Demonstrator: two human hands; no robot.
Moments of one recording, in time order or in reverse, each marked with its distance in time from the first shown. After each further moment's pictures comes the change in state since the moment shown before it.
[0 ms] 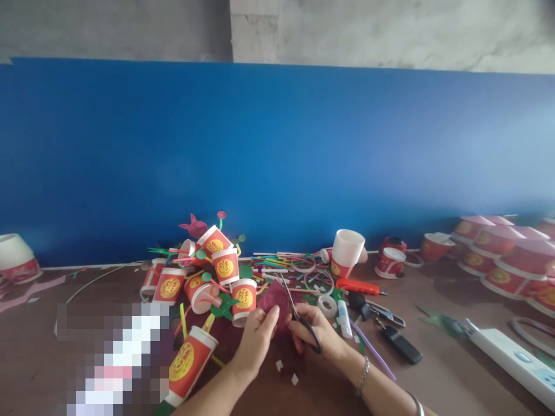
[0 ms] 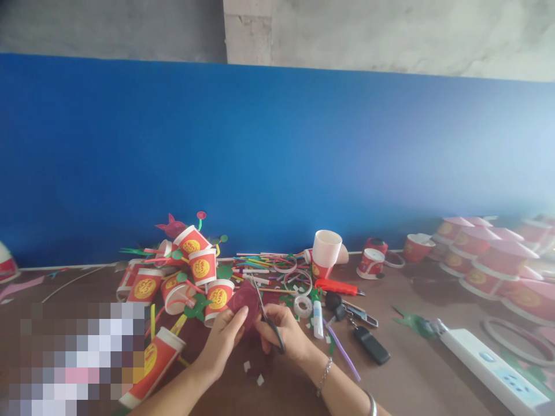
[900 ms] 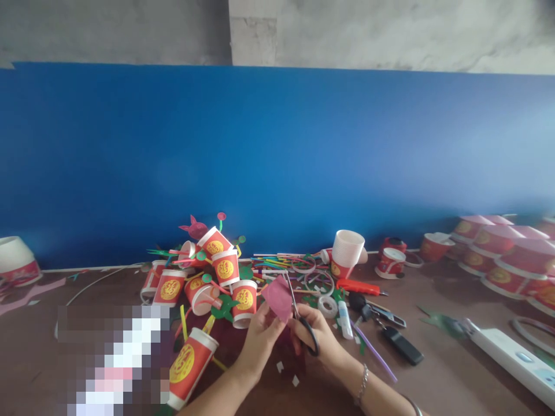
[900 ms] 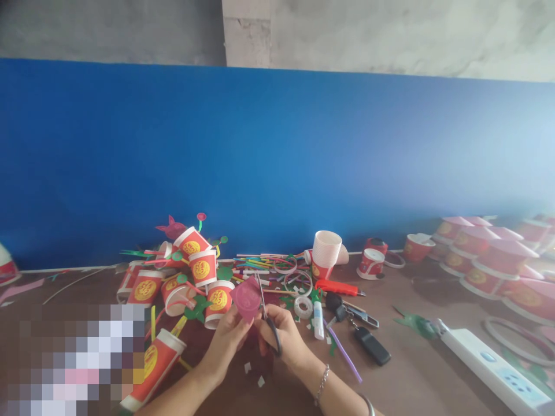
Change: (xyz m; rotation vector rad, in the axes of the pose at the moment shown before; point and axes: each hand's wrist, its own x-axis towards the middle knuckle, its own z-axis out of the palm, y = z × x) left_hand -0.007 0.011 0.010 -0.174 -0.125 0.078; right_hand 0.000 0.006 0.011 0.086 0.109 -0.053
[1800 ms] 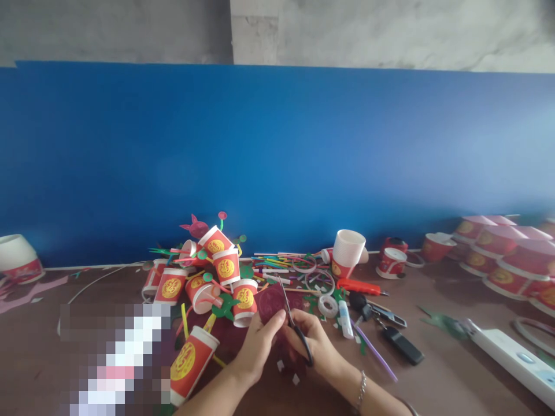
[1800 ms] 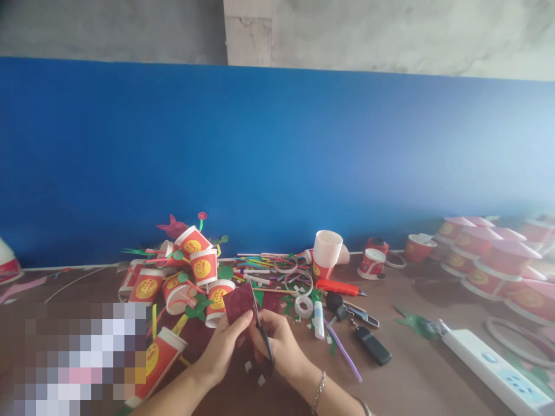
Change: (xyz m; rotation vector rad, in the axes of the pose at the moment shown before) left_hand -0.005 -0.006 -0.002 -0.169 0.140 -0.133; right_hand -0.007 -0.001 0.015 0.034 0.001 0.013
